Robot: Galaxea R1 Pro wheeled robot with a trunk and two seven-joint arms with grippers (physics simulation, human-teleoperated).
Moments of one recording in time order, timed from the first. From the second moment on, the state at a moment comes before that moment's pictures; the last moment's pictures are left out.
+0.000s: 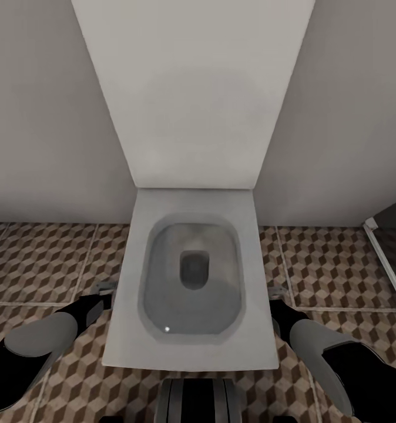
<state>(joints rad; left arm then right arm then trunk) -1.02 0.14 -2.09 0.02 2.18 0.15 0.20 -0.97 0.02 0.25 -0.07 -0.16 0.24 -0.22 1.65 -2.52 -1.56</state>
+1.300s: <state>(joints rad) -1.02 0.13 -2.09 0.02 2.18 0.15 0.20 -0.97 0.02 0.25 -0.07 -0.16 0.24 -0.22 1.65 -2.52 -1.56</state>
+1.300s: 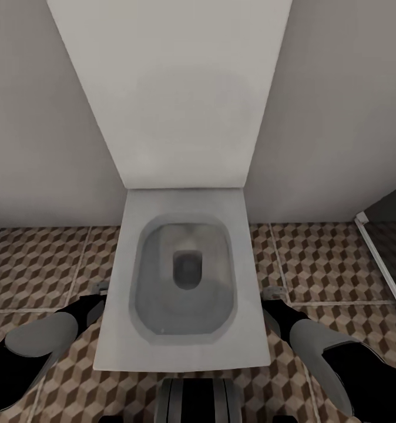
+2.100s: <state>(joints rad) -1.02 0.13 -2.09 0.02 2.18 0.15 0.20 -0.97 0.02 0.25 -0.07 -0.16 0.24 -0.22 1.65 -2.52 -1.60</state>
